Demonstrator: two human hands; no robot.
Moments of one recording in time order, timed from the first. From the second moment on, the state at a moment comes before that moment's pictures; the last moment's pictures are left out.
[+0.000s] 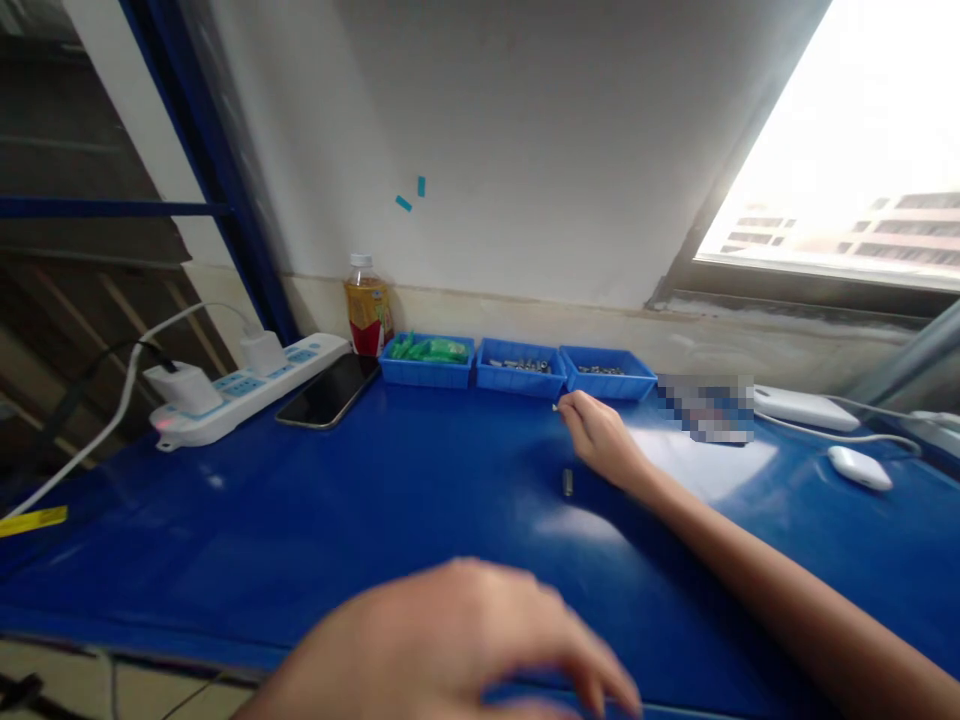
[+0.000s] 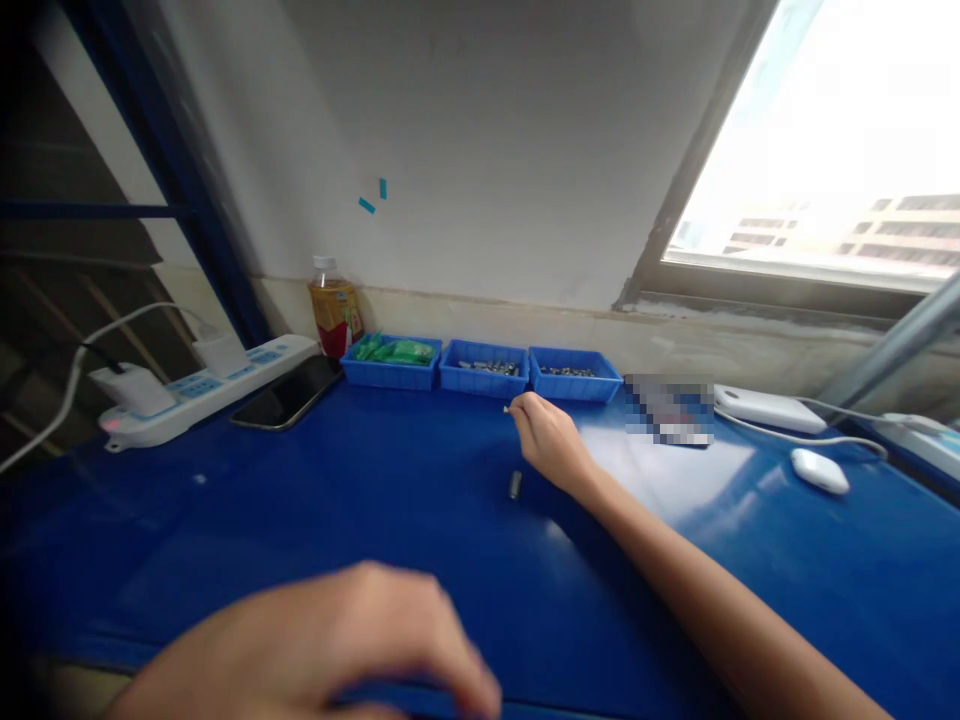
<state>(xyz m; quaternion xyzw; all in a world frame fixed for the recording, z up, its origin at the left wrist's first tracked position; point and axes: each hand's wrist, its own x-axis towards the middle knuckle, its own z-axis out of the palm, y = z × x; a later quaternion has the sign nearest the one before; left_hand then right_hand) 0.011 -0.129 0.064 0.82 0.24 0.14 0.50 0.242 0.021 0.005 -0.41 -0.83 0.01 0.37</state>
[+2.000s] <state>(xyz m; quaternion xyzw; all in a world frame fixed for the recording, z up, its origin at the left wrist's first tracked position) 0.043 0.011 0.009 0.86 0.31 0.37 0.19 0.229 -0.003 0.015 -0.33 -0.87 -0.16 0.34</state>
